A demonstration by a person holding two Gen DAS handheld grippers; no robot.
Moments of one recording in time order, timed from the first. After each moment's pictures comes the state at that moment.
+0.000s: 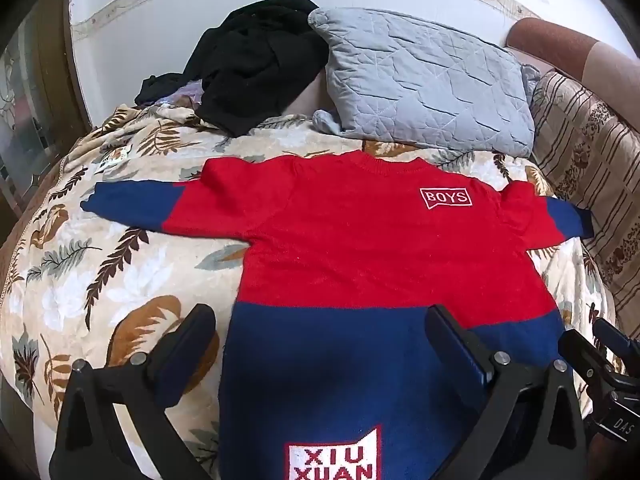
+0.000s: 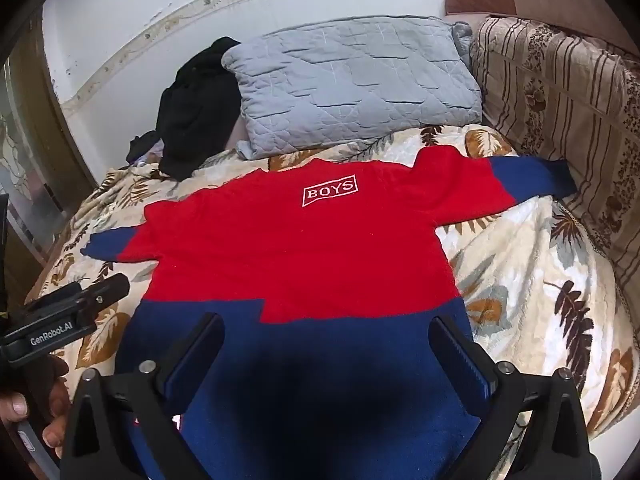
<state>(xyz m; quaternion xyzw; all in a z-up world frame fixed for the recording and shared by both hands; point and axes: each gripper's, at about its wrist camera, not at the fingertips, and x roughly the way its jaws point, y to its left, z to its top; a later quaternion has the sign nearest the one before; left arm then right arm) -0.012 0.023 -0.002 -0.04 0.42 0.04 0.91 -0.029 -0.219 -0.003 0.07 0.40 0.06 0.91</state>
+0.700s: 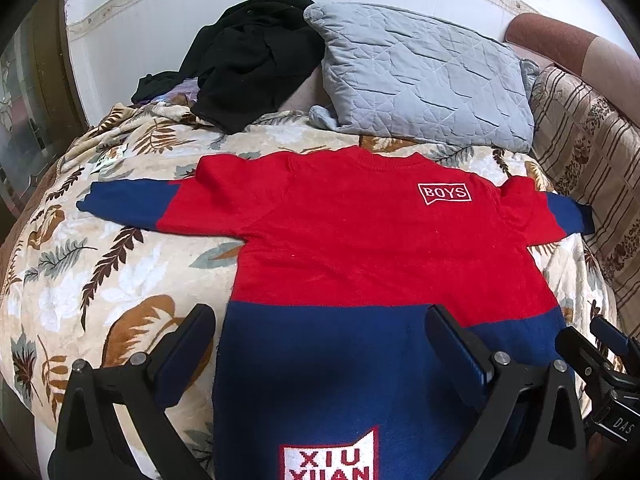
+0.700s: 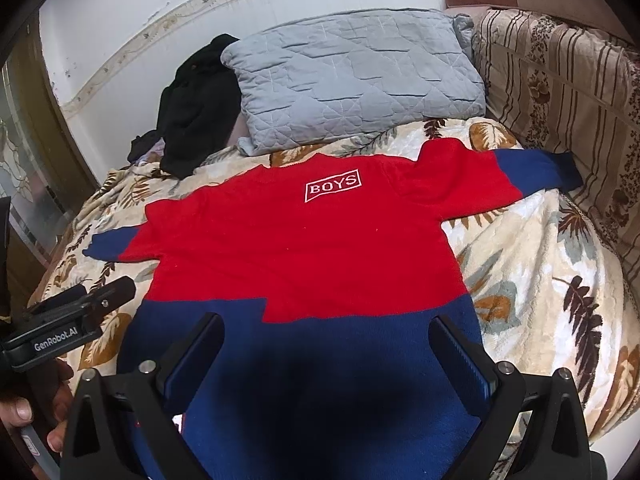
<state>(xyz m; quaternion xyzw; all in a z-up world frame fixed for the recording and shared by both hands) -0.007 0.019 -0.005 -0.03 0.42 0.03 0.91 -0.026 -0.219 -0.009 0.07 0.39 0.07 0.91</state>
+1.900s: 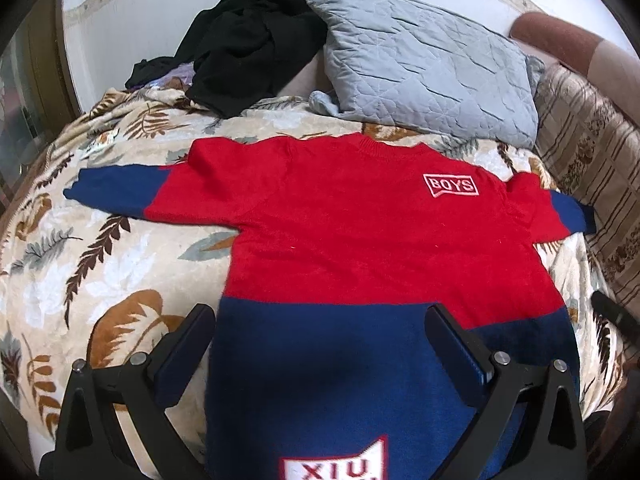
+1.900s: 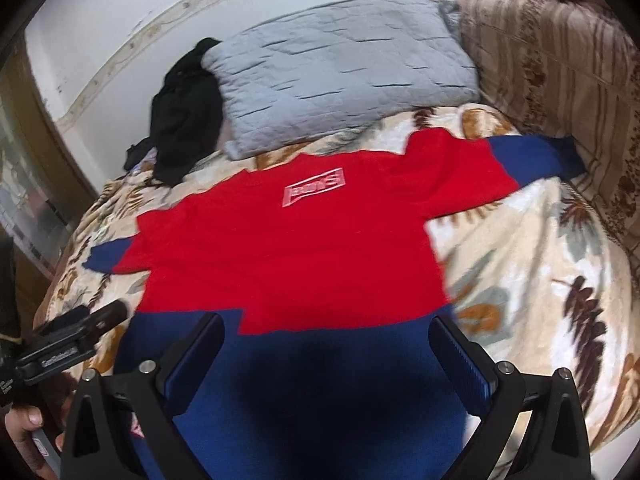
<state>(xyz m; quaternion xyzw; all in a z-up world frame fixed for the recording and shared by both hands) 0.007 0.038 -0.027 -0.06 0.43 0.02 0.90 0.004 -0.275 -0.016 0.11 0.39 0.06 0.91</state>
